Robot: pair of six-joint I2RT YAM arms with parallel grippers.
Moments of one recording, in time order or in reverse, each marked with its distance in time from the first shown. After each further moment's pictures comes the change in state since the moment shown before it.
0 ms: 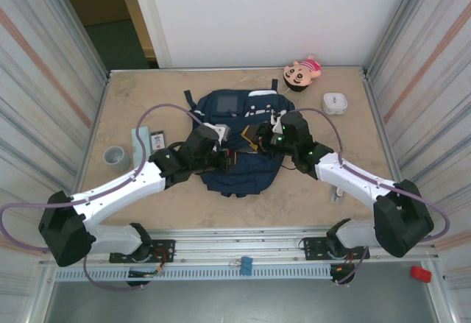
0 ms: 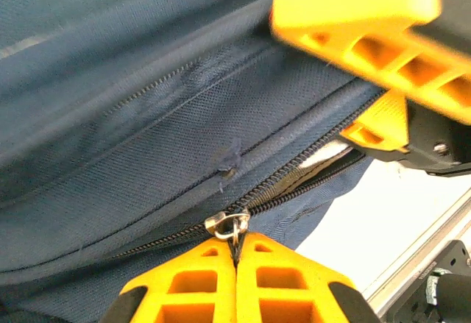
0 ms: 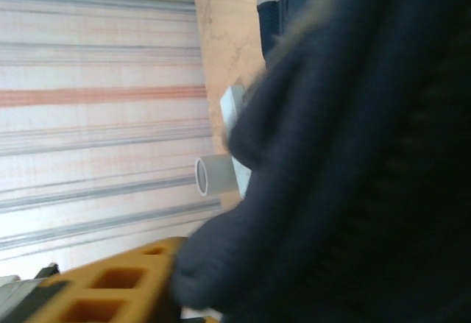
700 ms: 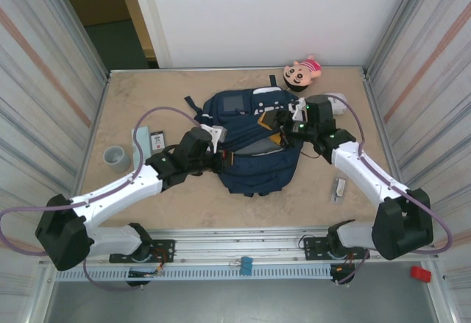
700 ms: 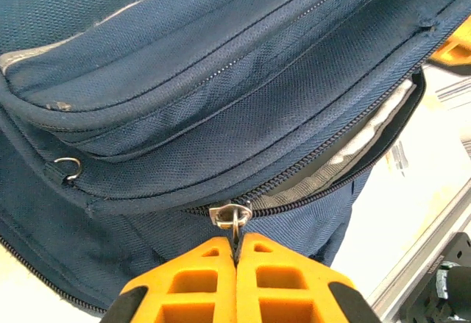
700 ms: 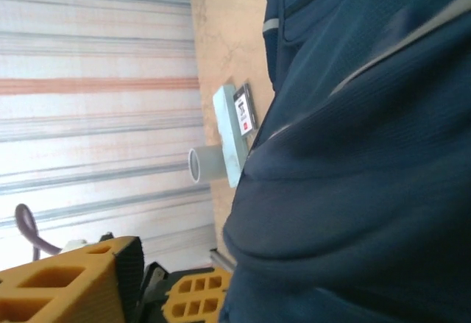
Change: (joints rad) left arm 0.053 -0.029 -0.092 0.106 0.071 0.066; right arm -0.204 -0.041 0.120 -0.278 -0.229 -0.202
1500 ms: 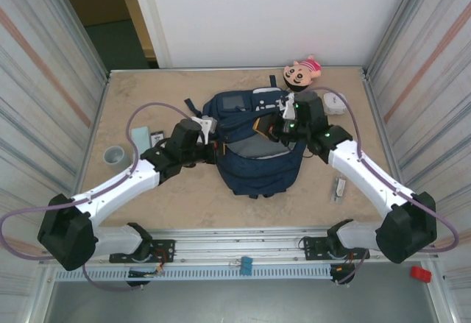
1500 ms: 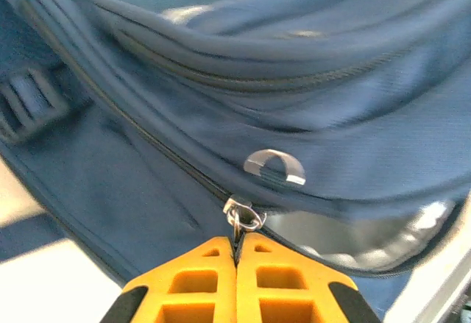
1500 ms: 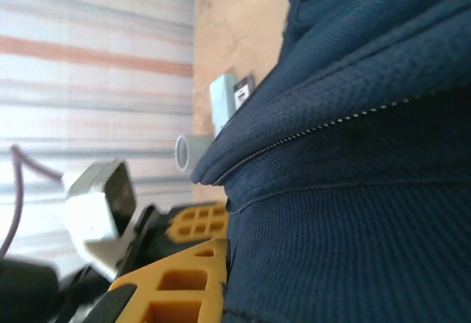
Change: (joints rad) left arm 0.159 0.016 -0.007 0.037 0.042 0.060; right arm 0.072 -0.009 0.155 -0.172 0.063 -0.137
